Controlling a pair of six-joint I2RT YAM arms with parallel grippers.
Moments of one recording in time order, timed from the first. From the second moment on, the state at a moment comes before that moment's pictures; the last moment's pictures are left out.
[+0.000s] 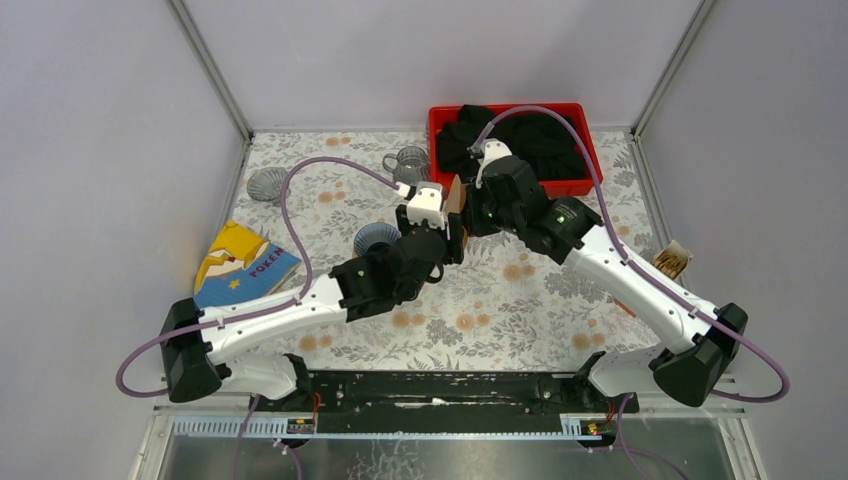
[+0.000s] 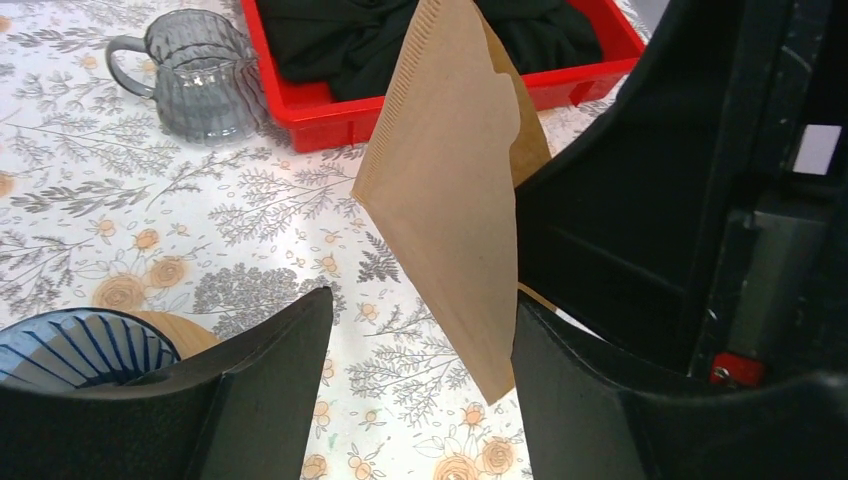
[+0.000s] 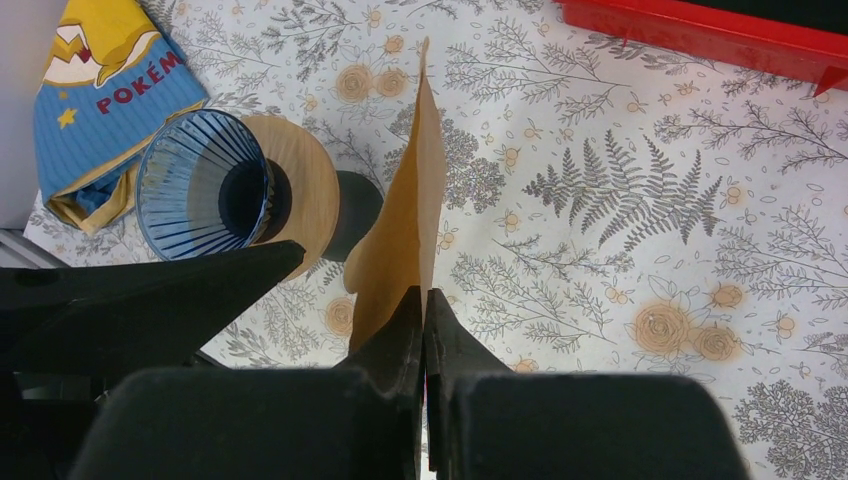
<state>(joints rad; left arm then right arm) -1.12 1.30 1.09 -0.15 -0.71 -0.47 0.77 1.35 1.39 -0.68 0.12 0.43</state>
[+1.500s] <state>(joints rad) -1.03 1.17 1.22 -0.61 -0.77 -0.48 0.91 1.58 1.71 -0.76 0.03 0.45</state>
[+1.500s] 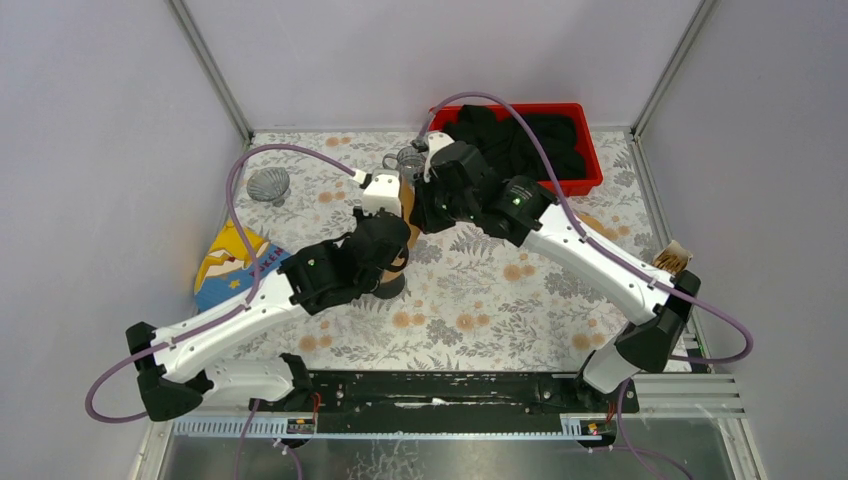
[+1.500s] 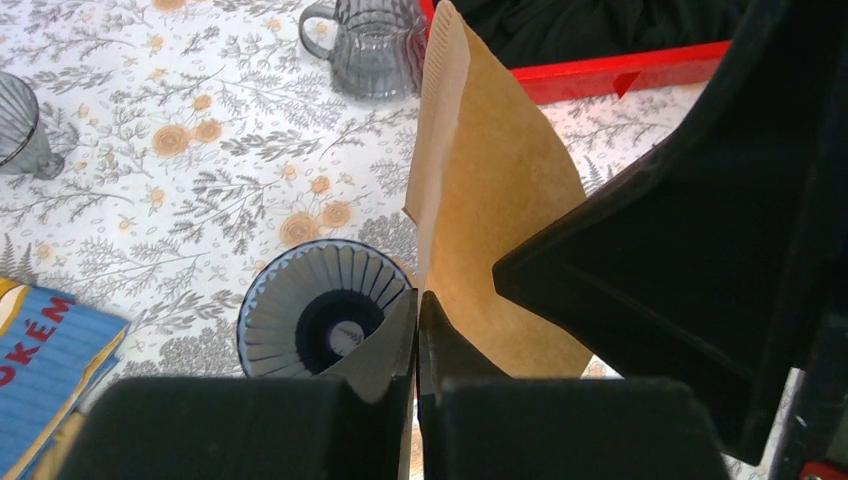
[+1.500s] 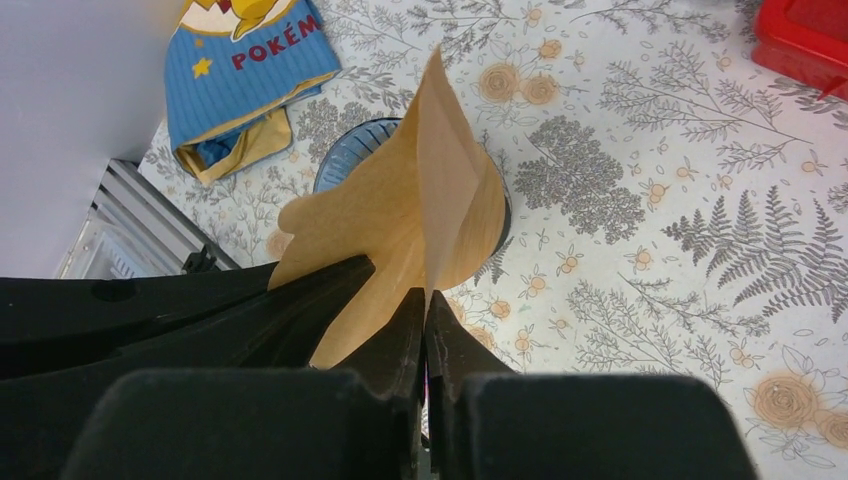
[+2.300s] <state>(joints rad) -0.89 1.12 1.30 -0.87 -0.60 -0.55 1.00 1.67 1.76 -0.74 0.05 0.44</state>
